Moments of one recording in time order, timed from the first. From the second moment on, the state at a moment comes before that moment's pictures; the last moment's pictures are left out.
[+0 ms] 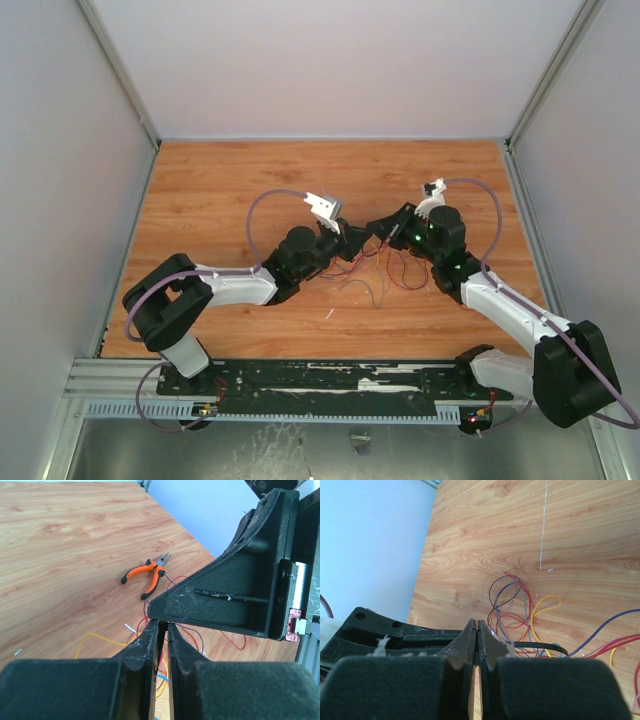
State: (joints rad) left arm -0.89 1.62 0.74 0.88 -0.07 -0.40; right arm 0.43 1.15 0.60 0.30 -0.24 0.85
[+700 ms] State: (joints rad) left arm -0.89 1.62 0.71 0.94 -0.11 -0.40; right arm 0.45 1.21 0.70 0.24 -0.20 0.82
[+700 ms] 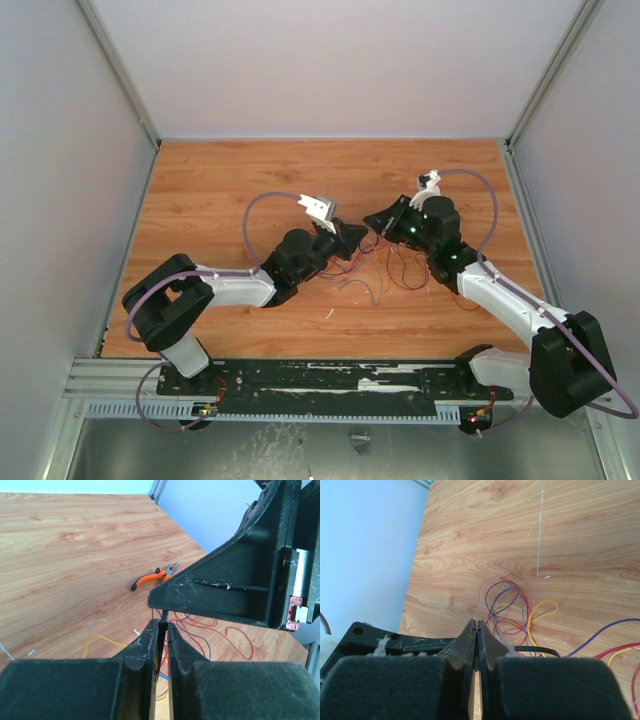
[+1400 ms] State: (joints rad) left arm -0.90 1.64 0.67 1.02 -0.16 -0.40; right arm 0.44 1.28 0.81 0.14 -0.18 0.78
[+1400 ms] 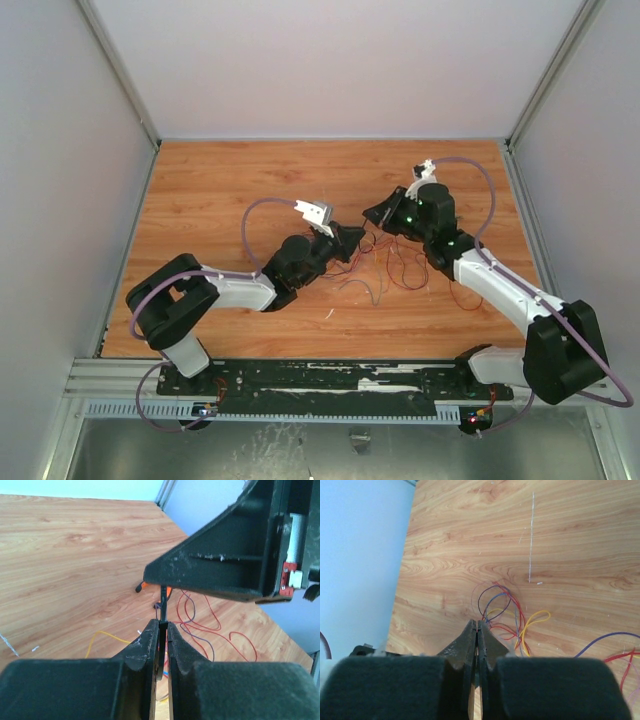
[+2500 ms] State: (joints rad) left arm -0.93 1.64 0.62 1.05 -0.16 -0.41; right arm 0.29 1.28 0.94 0.08 -0.17 0.69
